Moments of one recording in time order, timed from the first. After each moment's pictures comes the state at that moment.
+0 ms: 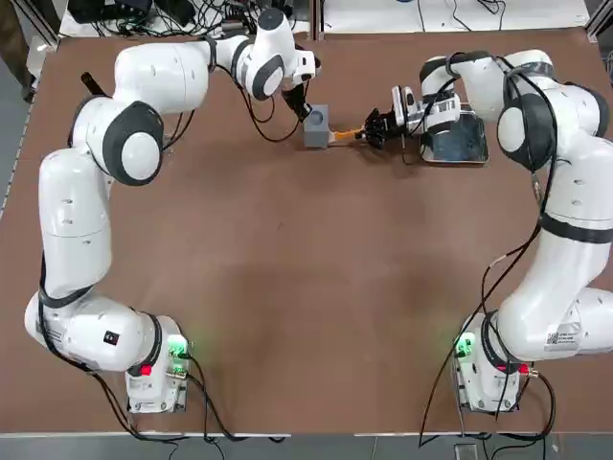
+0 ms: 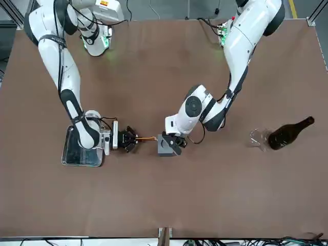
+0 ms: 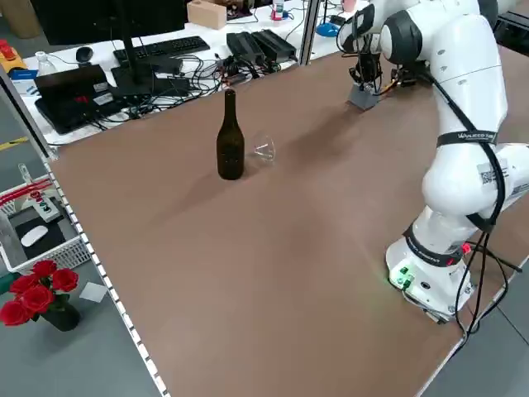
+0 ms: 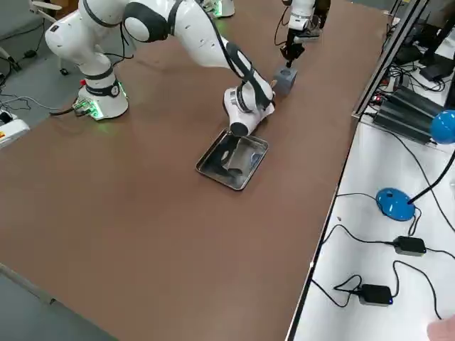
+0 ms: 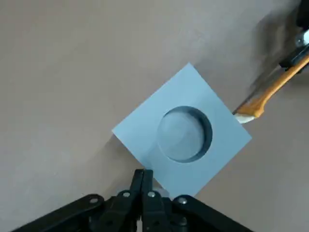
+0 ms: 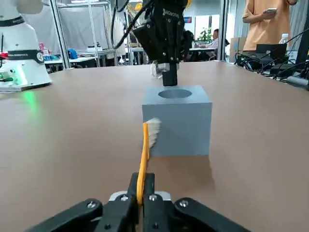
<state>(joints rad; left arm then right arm) -0.29 0.81 -0.47 -1.46 0.27 2.36 -0.06 0.05 0.88 0.19 -1.75 1.47 1.96 -2.58</state>
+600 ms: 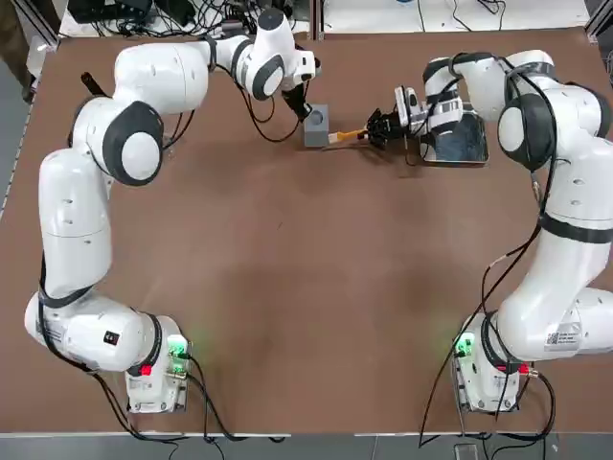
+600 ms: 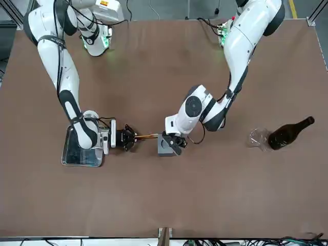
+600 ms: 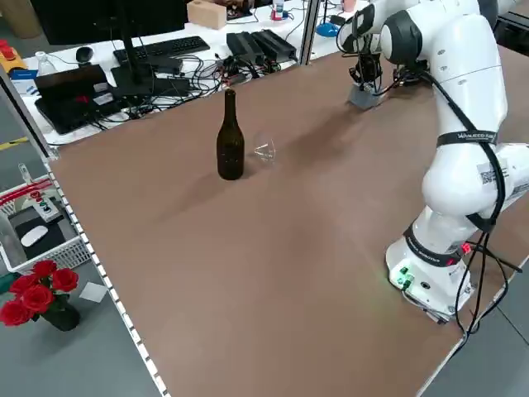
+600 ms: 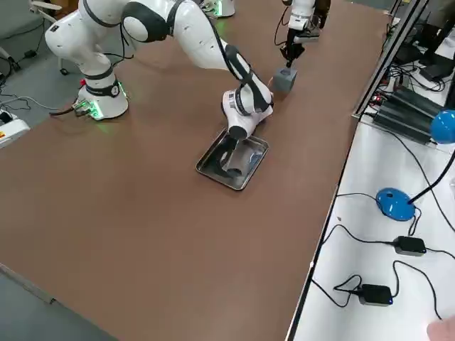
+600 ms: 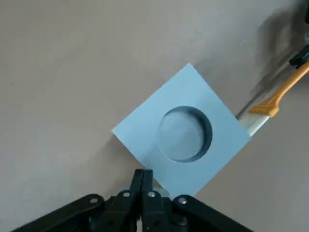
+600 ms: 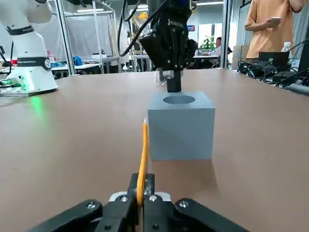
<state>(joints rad) -0.29 0.81 -0.47 -1.46 0.27 2.36 -0.06 0.05 0.88 0.17 -1.75 1.48 1.92 -2.59</state>
